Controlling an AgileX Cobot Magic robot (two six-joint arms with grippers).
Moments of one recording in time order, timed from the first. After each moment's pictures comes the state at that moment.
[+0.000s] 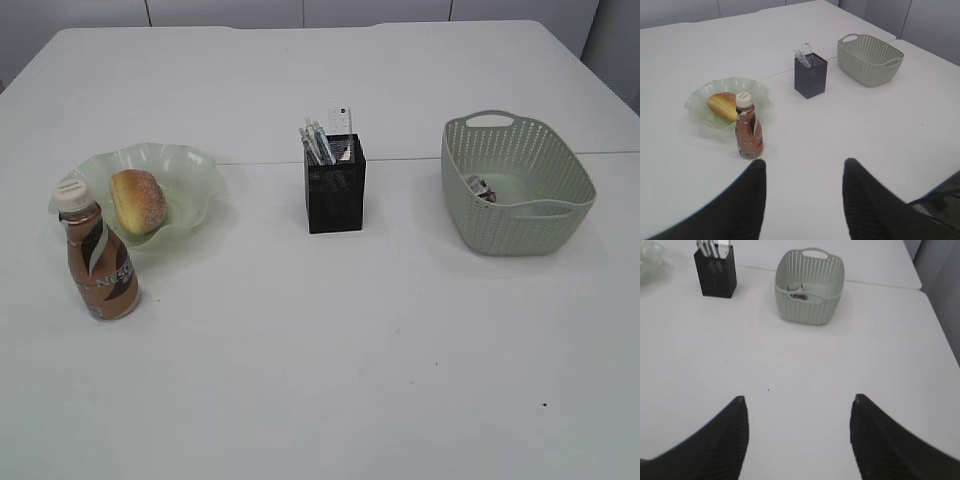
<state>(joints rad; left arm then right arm) -0.48 0.10 -0.96 -0.02 1.28 -0.04 -0.06 -0.02 -0.68 0.10 1.28 -0.22</state>
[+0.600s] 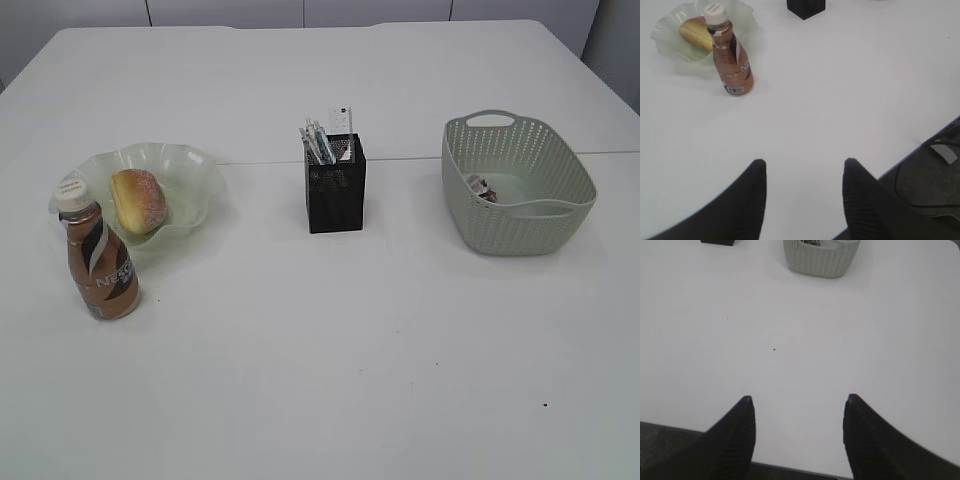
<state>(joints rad) -0.48 0.01 -0.59 -0.03 1.22 0.05 -0.06 -0.02 -0.54 0.11 1.28 -0.24</state>
